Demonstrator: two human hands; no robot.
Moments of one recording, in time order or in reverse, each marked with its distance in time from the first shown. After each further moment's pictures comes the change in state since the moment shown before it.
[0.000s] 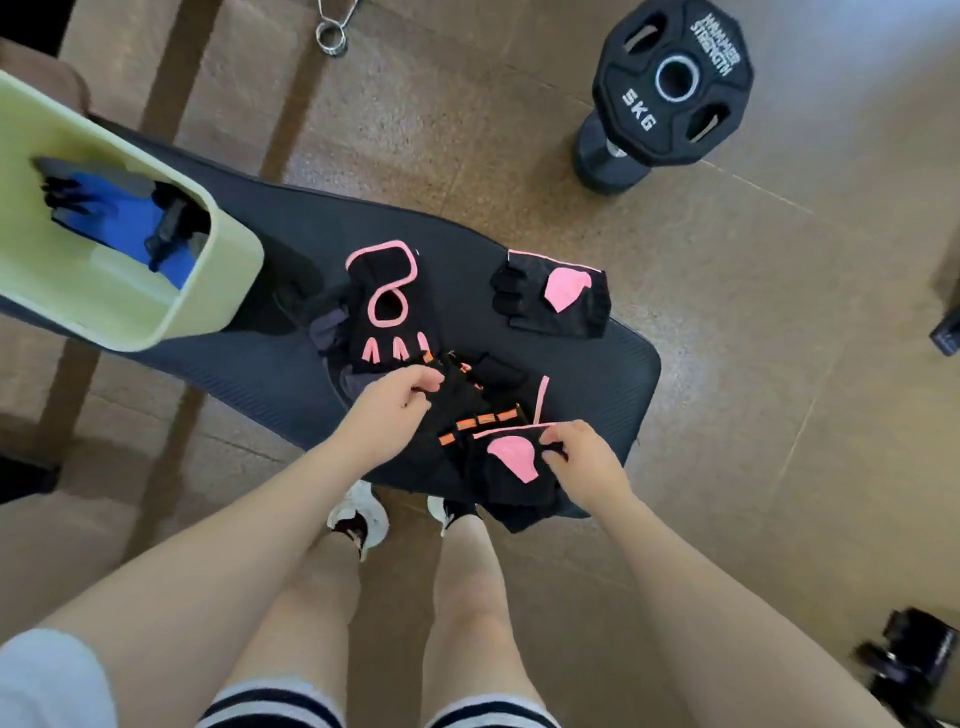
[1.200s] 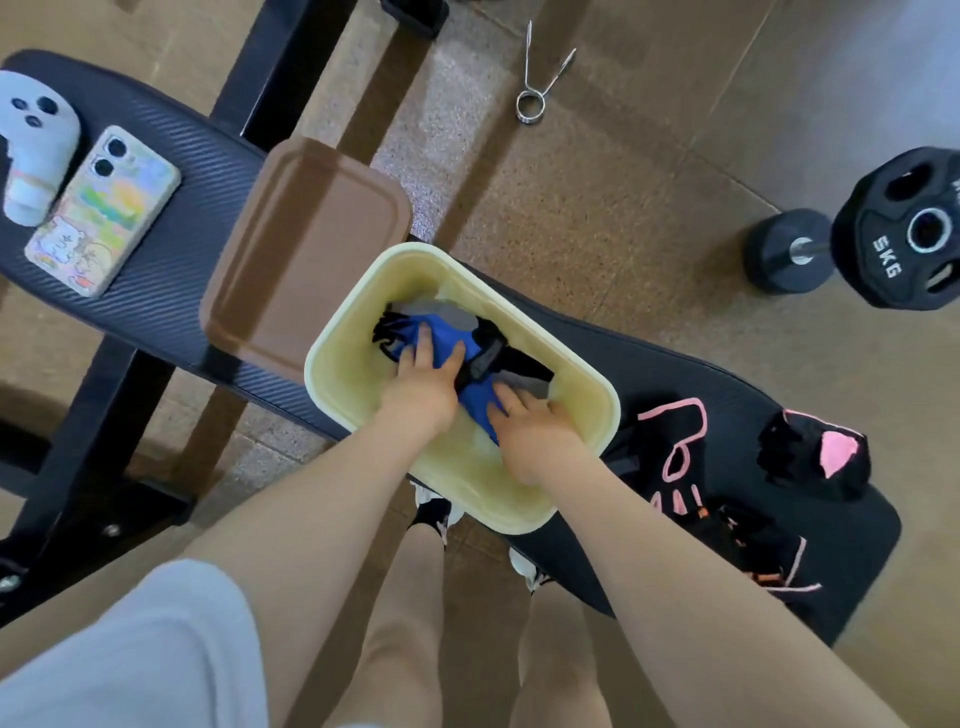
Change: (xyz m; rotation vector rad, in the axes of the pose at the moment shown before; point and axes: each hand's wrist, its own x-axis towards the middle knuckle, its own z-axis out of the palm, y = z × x) left_hand 0.114 -0.140 -0.299 0.526 -0.207 -0.275; right_hand 0.125 -0.424 0.070 -0.825 -0.345 -0.290
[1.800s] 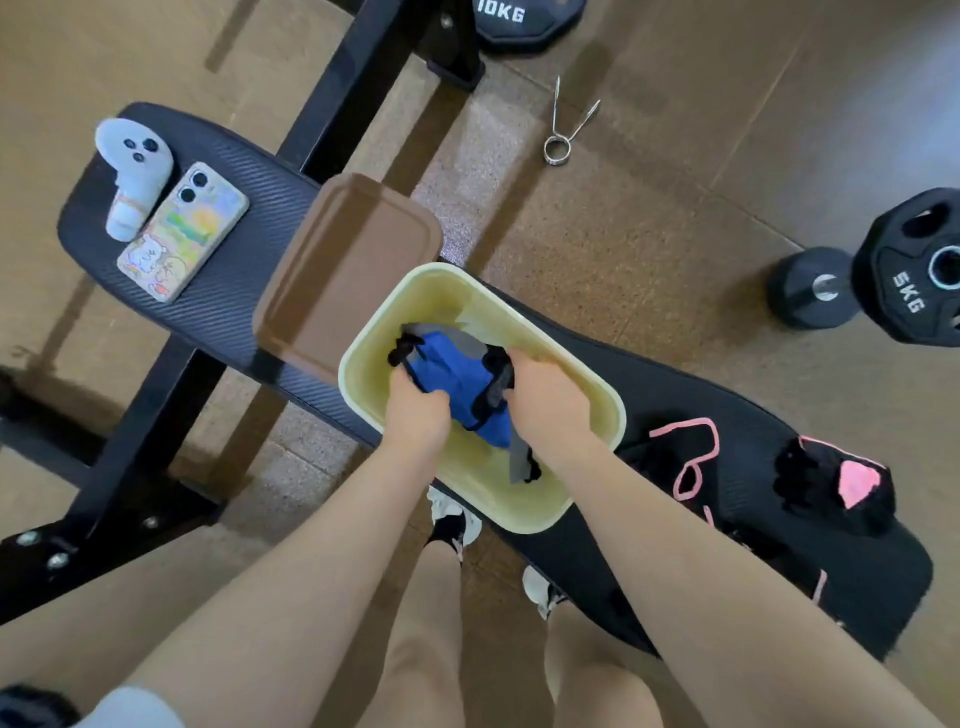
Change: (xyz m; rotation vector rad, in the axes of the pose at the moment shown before) left_hand -0.068 0.004 0.000 -1.331 0.412 -0.225; right_hand -0.014 -0.011 -0.037 0.419 0.468 0.163
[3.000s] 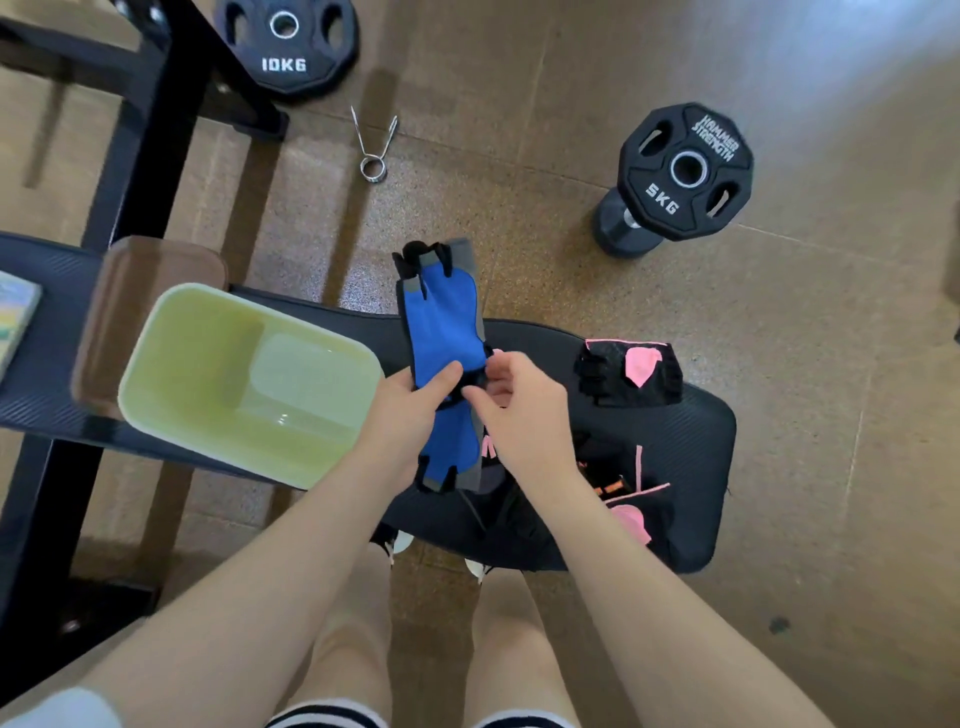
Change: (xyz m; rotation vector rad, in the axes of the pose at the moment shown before) left_hand -0.153 -0.004 0.152 0.008 -0.395 0.204; right_hand -0.156 0.168 -0.045 0.834 0.512 0.110
